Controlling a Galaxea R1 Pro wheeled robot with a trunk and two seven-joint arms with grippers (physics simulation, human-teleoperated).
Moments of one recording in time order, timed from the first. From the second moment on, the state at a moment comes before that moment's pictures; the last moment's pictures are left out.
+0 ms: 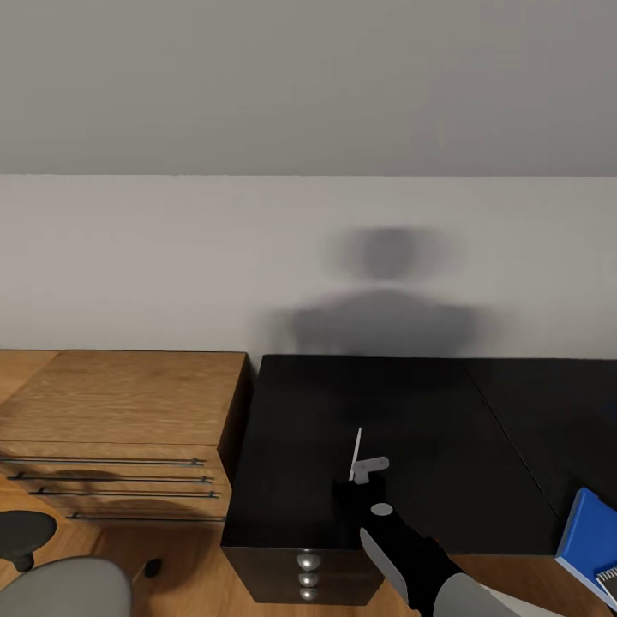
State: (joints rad) left arm 0.12 0.15 -0.23 -0.95 0.64 -0.11 0.15; right arm -0.56 0.06 0.58 -0.60 -0.37 0.10 -0.28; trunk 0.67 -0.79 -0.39
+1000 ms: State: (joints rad) left arm 0.12 0.15 -0.23 -0.95 0.64 -0.11 0.15; right arm -0.58 0.06 0.54 -0.59 -0.36 0.10 -0.28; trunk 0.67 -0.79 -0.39
